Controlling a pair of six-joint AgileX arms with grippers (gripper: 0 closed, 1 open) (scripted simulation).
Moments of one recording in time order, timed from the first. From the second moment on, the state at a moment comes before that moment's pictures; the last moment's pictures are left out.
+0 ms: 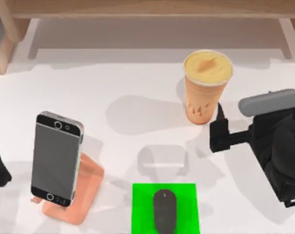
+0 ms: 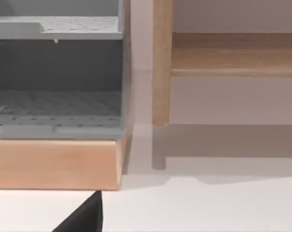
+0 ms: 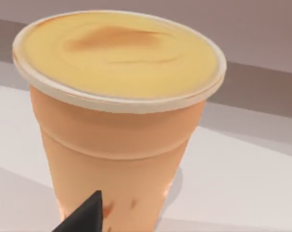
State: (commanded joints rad) left arm 0.00 0.00 0.00 0.00 0.00 0.00; right arm 0.64 1.58 0.35 0.98 0.49 0.01
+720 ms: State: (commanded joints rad) left arm 0.00 0.00 0.00 0.00 0.00 0.00; right arm 0.76 2.24 0.69 1.53 0.80 0.01
